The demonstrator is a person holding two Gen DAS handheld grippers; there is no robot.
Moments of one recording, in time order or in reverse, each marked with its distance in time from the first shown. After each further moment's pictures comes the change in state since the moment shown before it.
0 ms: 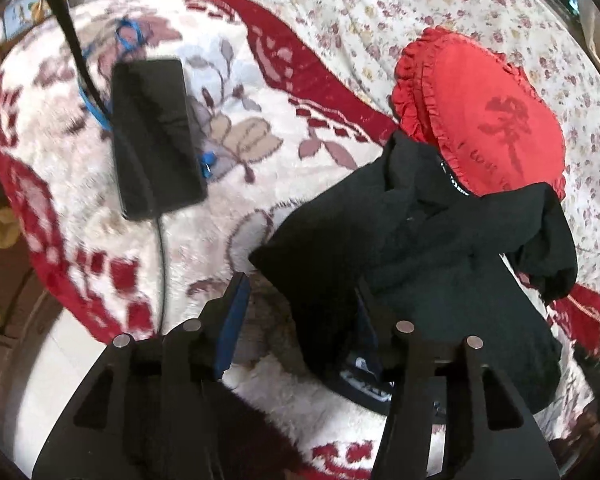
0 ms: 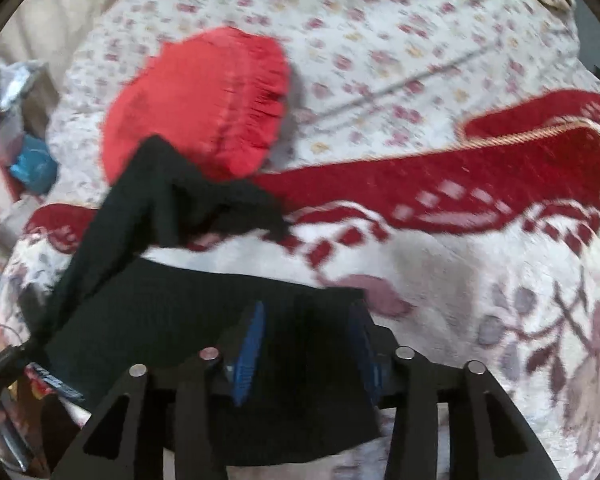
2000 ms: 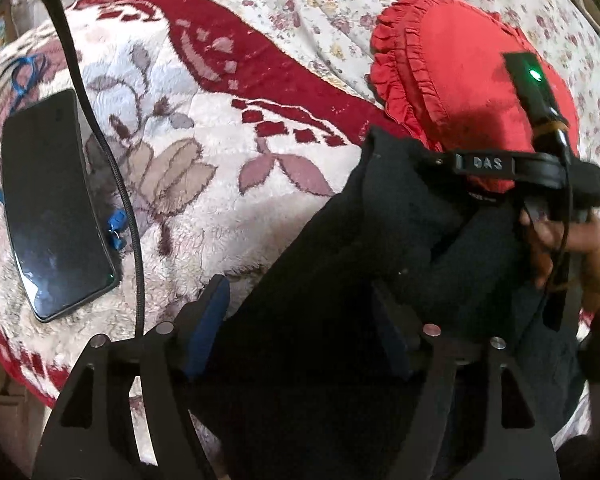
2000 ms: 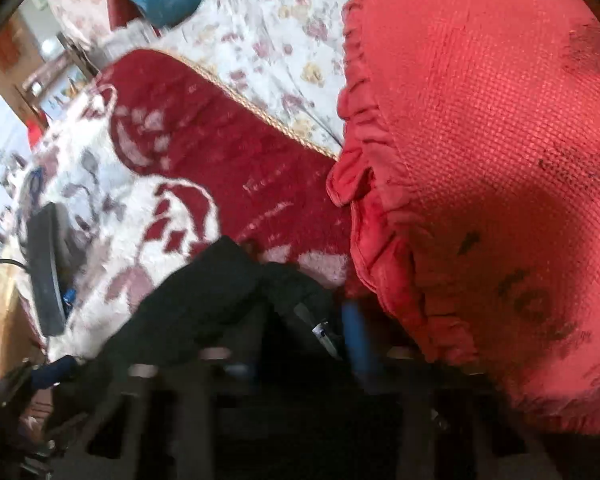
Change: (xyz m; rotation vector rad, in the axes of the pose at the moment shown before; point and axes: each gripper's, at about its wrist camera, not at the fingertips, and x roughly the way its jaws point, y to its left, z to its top) left arm 0.085 -0.032 0.048 0.115 0.054 -0.030; right arm 0.266 0.320 0.096 -0.589 0.324 0.329
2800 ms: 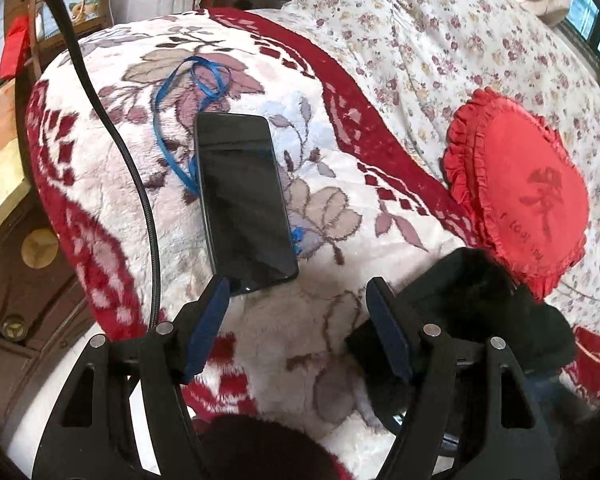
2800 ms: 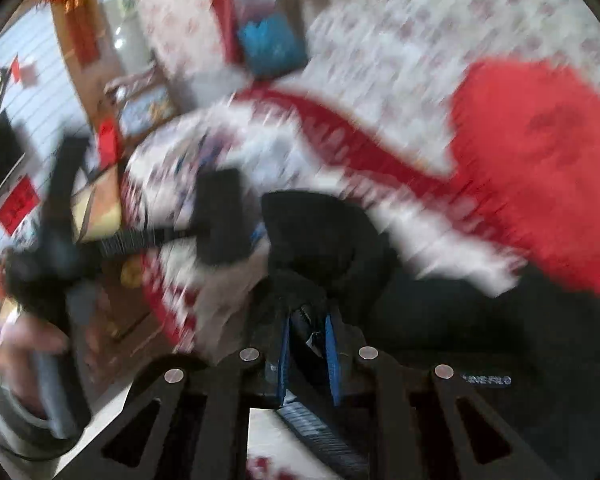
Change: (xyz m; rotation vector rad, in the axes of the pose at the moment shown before) left arm -0.104 0.096 -0.022 -0.214 -0.155 0.088; right arm -0.110 0.192 -0.155 -0.095 -0.237 0.057
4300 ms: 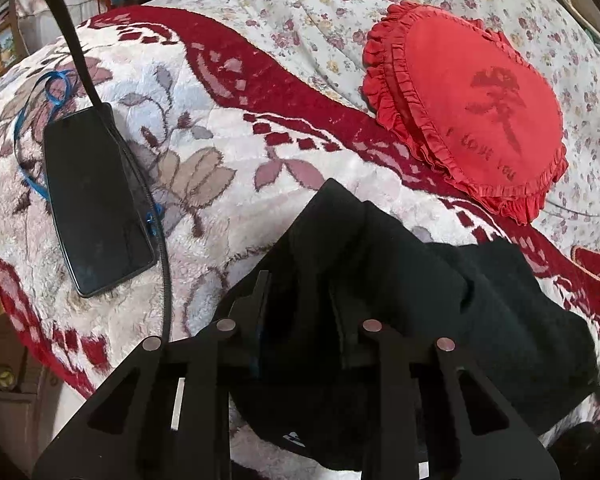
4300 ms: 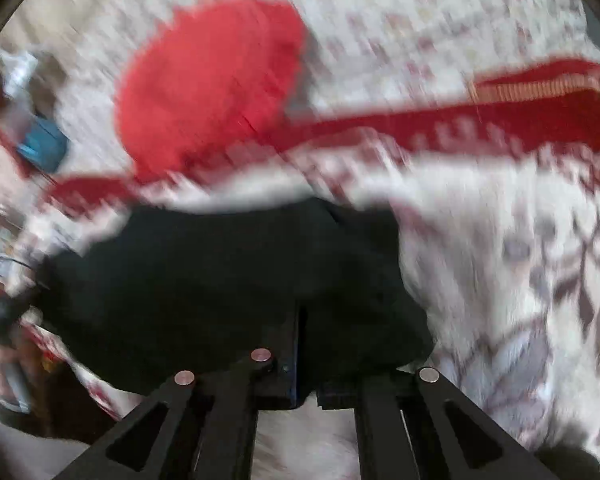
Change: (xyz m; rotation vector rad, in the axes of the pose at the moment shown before) left arm 0.052 -0.100 -0.025 0.246 0.107 -0.069; right arm -0.190 -0.243 -0.185 0.686 0.047 -0.403
